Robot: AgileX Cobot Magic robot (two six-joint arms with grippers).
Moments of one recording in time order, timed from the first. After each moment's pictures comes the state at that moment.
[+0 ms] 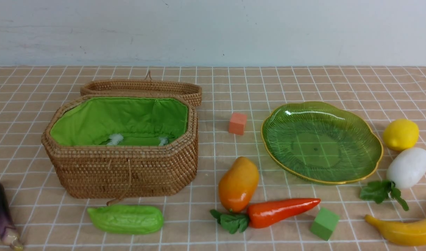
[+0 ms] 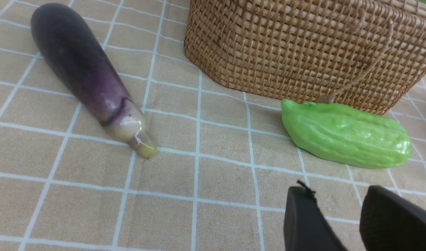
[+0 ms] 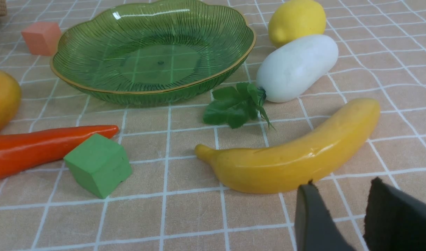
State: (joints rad) right arm -0.04 -0.01 0.02 0.00 0.37 0.06; left arm -0.08 -0.01 0.03 -0.07 0.39 -0.26
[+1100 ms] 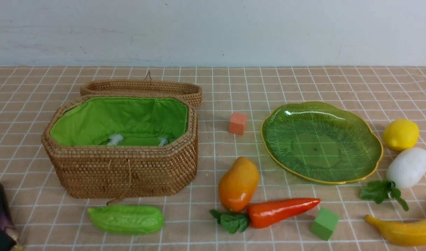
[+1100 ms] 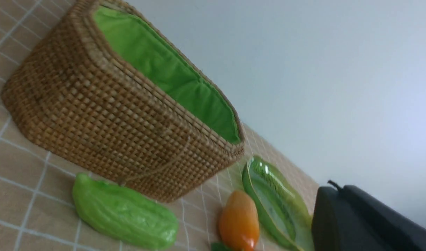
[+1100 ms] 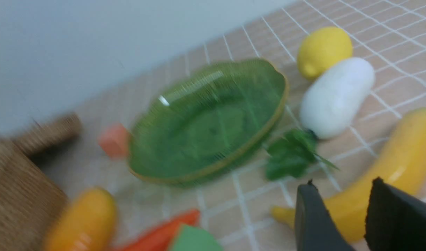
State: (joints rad) right arm -0.04 -0.01 0.03 0.27 0.17 0.28; left arm -0.08 0.02 -0.25 -0.56 0.45 -0.28
